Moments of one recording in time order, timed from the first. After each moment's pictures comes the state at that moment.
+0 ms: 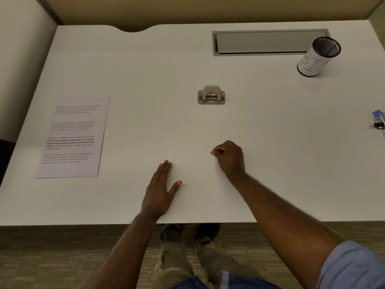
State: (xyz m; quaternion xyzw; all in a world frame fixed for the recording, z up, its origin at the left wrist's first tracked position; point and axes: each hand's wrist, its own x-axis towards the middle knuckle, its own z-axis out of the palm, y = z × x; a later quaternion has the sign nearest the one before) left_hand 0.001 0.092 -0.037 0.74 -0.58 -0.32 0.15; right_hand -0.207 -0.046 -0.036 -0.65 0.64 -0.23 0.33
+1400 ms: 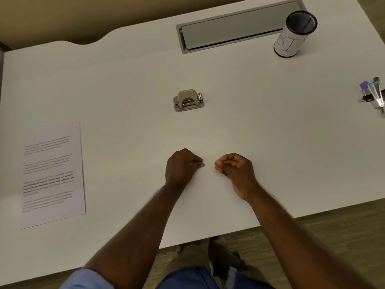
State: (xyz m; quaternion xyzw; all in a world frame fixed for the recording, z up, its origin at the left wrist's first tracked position) left_hand -0.070 -0.050 -0.028 0.67 -0.64 -0.34 0.18; right_hand -0.253 -0.031 -0.016 -0.26 0.59 -0.41 0.65
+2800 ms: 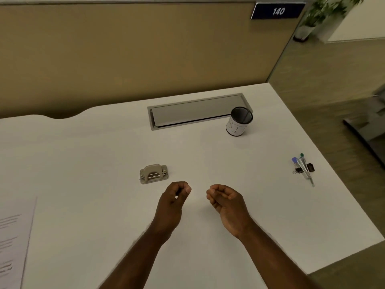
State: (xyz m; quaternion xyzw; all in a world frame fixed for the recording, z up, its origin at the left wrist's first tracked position) left_hand -0.152 -0.129 0.083 0.57 -0.47 -0.54 0.39; right_hand -0.328 -0.125 0.072 -0.17 0.56 -0.49 0.65
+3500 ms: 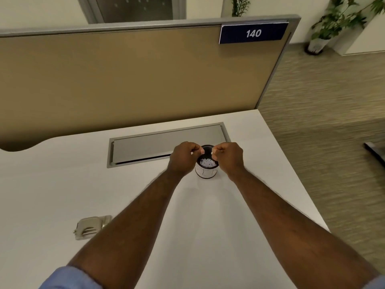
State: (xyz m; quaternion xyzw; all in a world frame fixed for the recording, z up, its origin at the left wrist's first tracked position) left_hand -0.364 -0.429 0.078 0.63 -0.66 -0.31 0.26; right_hand -0.510 -0.426 0.088 -0.53 0.71 -0.34 0.33
